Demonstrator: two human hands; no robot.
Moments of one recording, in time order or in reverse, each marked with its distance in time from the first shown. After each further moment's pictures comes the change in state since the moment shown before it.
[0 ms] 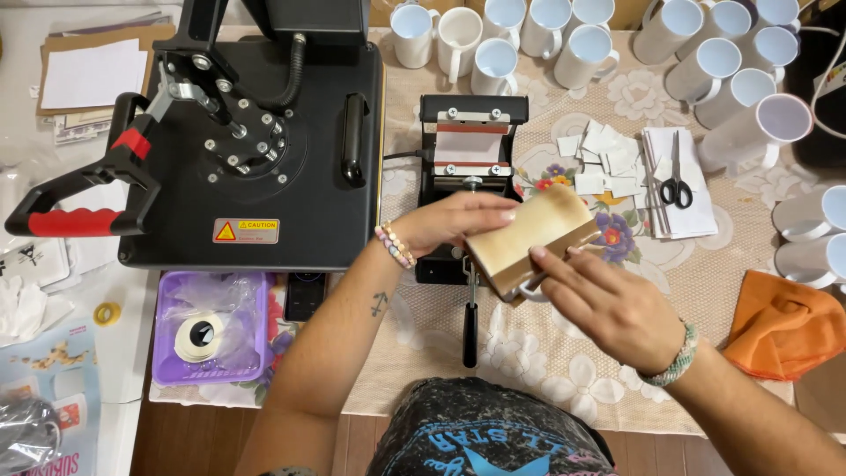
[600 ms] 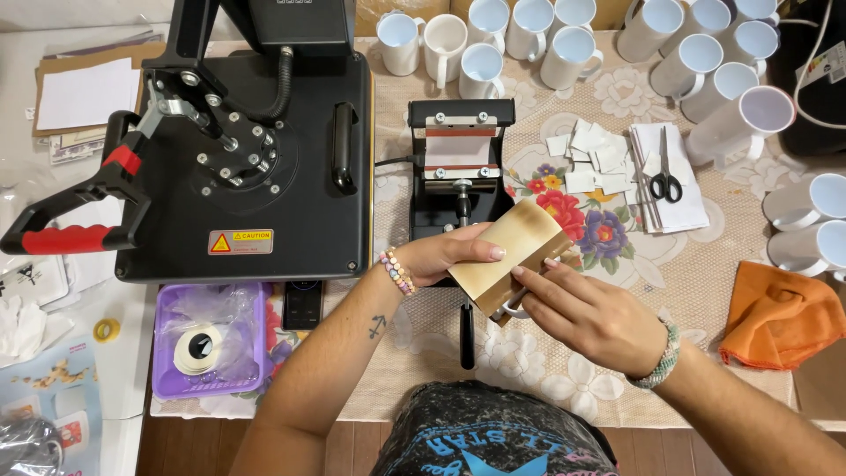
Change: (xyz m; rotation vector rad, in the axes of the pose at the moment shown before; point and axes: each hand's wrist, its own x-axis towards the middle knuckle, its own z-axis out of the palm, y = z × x) left_hand -0.014 -0.004 0.034 -0.353 -0.096 -0.070; right_hand 0.018 -0.008 -0.021 0.007 0.066 -0.163
